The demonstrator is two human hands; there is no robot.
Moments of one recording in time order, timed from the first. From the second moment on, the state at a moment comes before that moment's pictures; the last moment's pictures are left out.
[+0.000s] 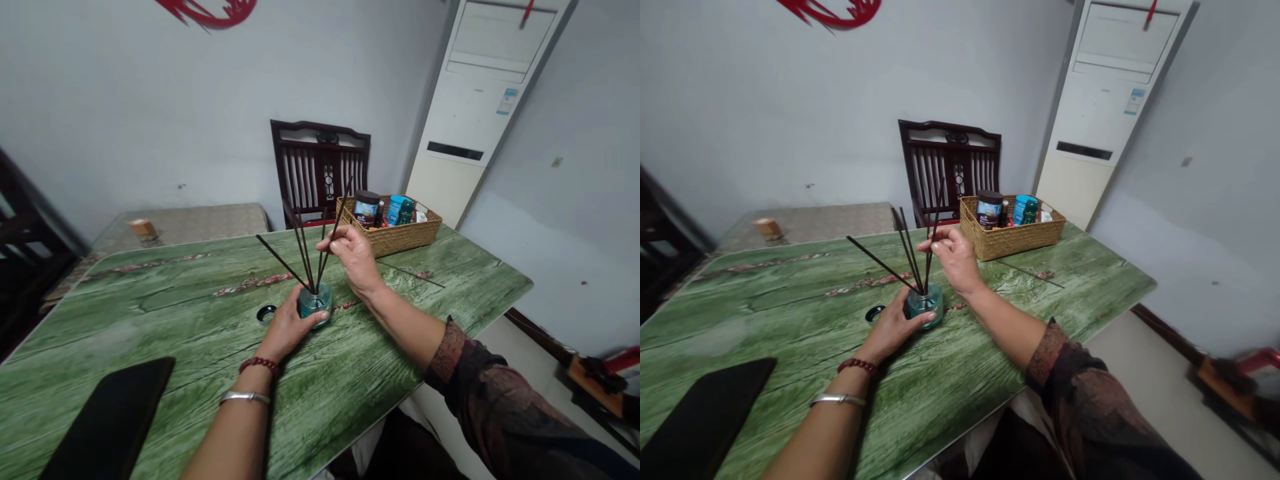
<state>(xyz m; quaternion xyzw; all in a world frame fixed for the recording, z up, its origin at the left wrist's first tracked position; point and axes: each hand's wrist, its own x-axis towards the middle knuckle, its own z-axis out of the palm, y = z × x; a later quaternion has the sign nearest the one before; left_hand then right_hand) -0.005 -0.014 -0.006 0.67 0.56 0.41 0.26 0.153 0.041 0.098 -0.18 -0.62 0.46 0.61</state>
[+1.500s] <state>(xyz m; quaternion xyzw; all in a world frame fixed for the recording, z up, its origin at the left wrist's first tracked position) -0.007 -0.014 -0.005 0.68 0.57 0.40 0.23 0.355 0.078 -0.022 -0.66 -0.72 -0.10 0.16</state>
